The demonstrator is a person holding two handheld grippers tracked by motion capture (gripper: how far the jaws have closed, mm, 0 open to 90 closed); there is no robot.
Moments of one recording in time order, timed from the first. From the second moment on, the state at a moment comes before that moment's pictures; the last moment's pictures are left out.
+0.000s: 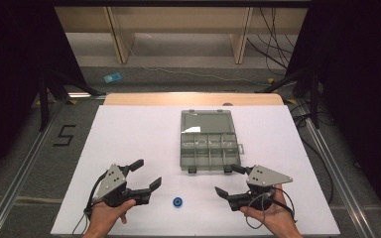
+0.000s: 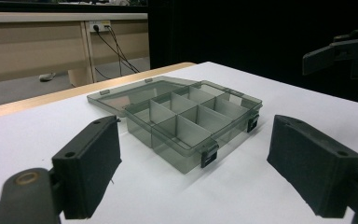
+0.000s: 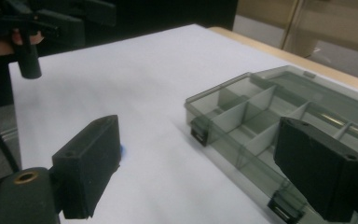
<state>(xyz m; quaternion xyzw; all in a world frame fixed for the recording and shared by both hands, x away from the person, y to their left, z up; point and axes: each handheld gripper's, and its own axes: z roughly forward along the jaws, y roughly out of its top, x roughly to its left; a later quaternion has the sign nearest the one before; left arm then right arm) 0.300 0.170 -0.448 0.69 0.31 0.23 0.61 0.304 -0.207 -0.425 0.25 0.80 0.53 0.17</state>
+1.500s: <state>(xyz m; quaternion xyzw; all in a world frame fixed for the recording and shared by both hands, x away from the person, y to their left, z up) 0.300 0.172 -0.447 0.69 0.31 0.23 0.61 0.326 -0.089 -0.441 0.12 0.94 0.32 0.06</state>
